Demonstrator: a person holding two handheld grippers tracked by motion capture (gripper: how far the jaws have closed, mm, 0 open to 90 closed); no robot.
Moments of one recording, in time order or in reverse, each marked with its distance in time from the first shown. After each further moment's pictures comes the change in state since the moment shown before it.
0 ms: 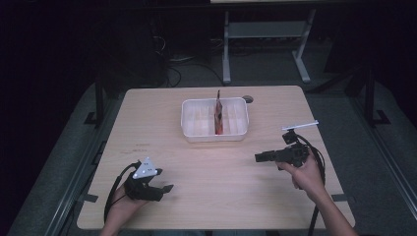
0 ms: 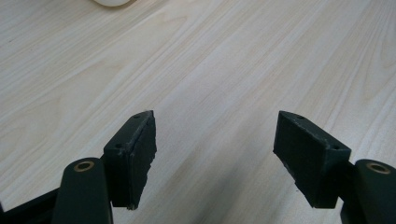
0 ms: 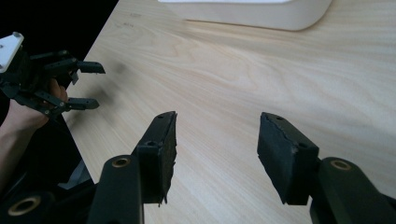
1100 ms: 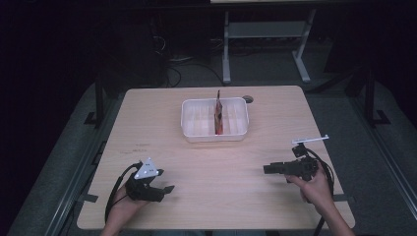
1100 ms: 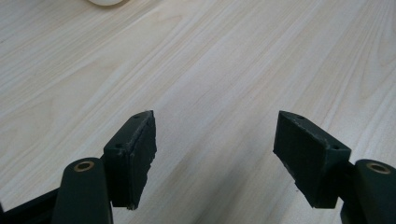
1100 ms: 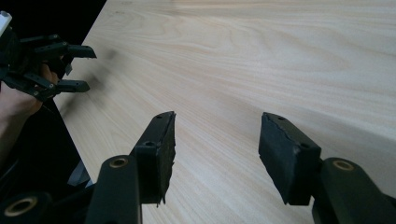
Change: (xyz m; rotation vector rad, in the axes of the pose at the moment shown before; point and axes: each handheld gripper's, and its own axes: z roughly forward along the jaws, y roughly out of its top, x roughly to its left) left arm -0.003 0.001 0.002 0.002 -0.007 0.006; right arm -0.018 -0.040 -0.009 -0.019 -0.001 0.023
